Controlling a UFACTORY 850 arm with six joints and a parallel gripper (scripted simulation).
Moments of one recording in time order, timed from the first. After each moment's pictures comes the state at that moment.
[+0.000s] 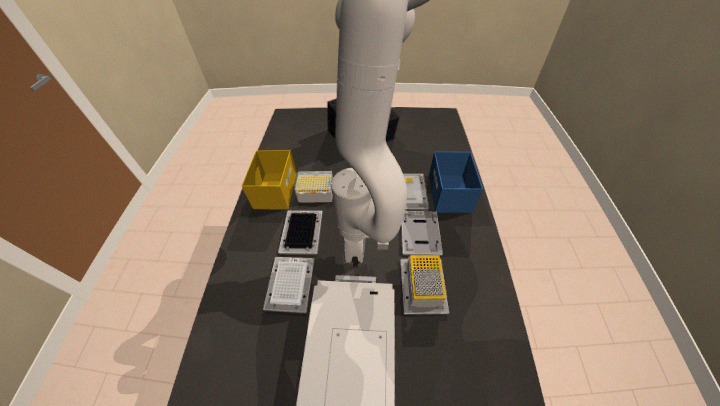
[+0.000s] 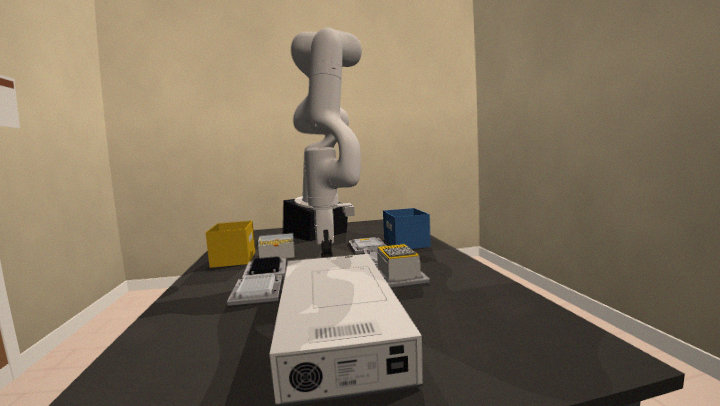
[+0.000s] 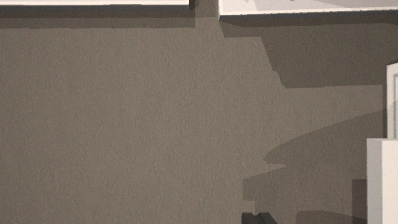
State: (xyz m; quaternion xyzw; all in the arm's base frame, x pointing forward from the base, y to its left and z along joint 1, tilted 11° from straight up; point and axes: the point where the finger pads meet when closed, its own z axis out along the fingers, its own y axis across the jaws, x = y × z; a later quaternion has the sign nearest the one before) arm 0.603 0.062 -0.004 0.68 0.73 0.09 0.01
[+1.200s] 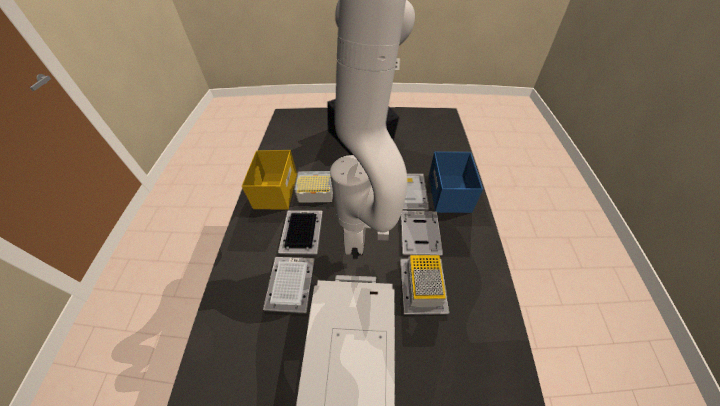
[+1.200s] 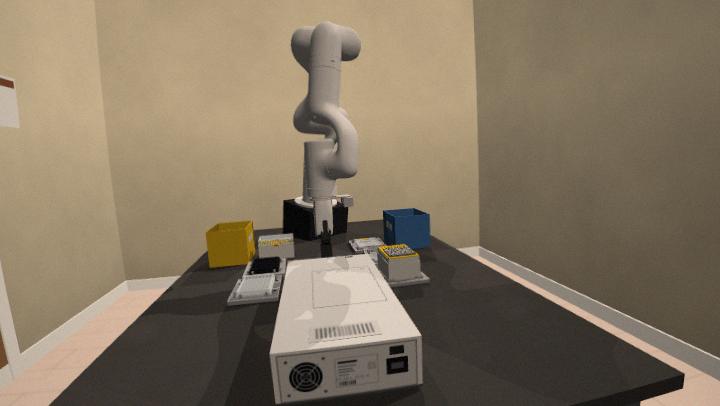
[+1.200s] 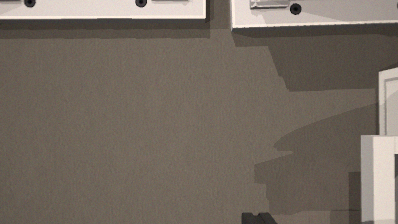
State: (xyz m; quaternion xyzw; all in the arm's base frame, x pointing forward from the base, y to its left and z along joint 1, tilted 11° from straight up) arm 0.589 0.059 0.017 0.68 0.73 0.09 0.01
